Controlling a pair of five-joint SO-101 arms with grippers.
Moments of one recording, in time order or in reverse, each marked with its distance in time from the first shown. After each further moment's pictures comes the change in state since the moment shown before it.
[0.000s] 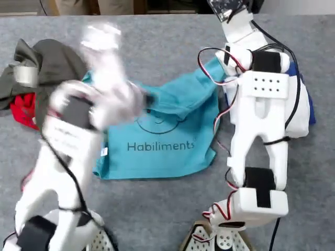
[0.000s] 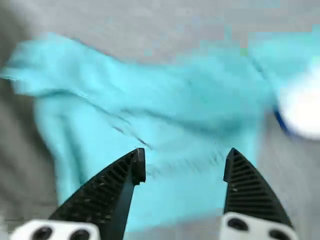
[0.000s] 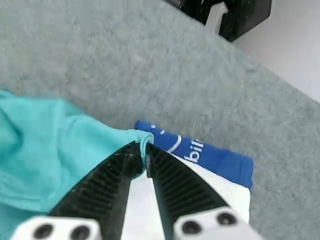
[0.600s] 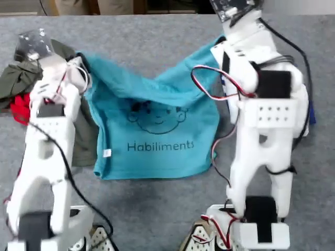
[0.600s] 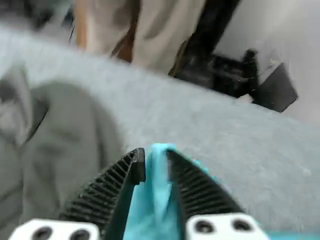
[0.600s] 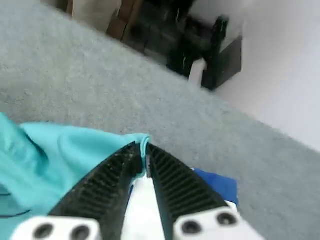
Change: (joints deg) left arm -34.5 8.4 21.6 -57.6 2.5; right arm -5.1 -15.5 0.6 2.9 -5.9
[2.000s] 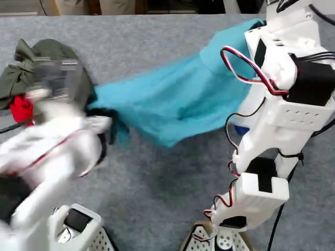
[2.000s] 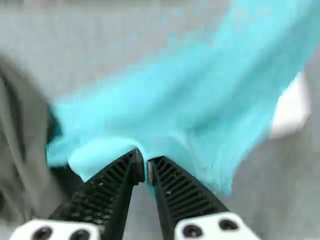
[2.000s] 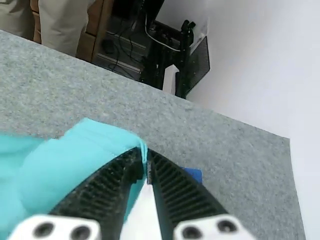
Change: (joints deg) left arm 28.0 -30.7 -41.5 72.8 -5.6; right arm 8.3 22.0 -58.1 32.3 -3.9
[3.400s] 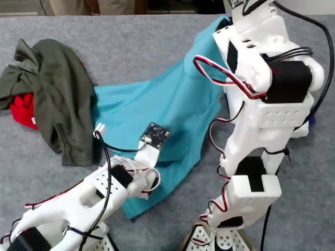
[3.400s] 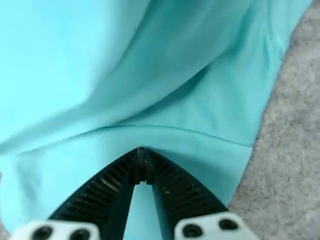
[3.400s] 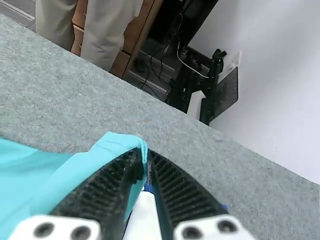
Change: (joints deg) left arm 19.3 14.8 81.3 -55.4 -1.2; right arm -10.2 0.0 -0.2 -1.4 0.0
